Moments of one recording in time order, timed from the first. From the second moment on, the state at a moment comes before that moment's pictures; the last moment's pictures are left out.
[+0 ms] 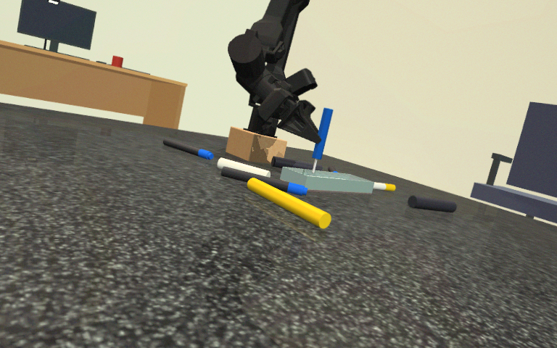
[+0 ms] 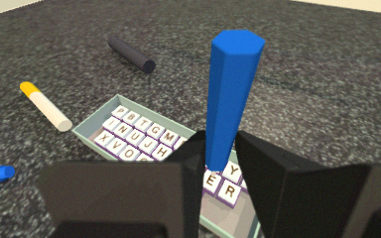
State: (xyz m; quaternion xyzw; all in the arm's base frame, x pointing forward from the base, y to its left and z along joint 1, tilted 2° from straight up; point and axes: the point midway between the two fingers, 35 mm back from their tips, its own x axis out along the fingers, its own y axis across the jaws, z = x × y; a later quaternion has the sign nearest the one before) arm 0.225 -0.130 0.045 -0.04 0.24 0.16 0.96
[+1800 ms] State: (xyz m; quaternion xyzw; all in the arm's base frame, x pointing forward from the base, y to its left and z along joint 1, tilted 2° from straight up) arm 0.224 -0.128 0.038 -0.04 0.24 0.16 0.96
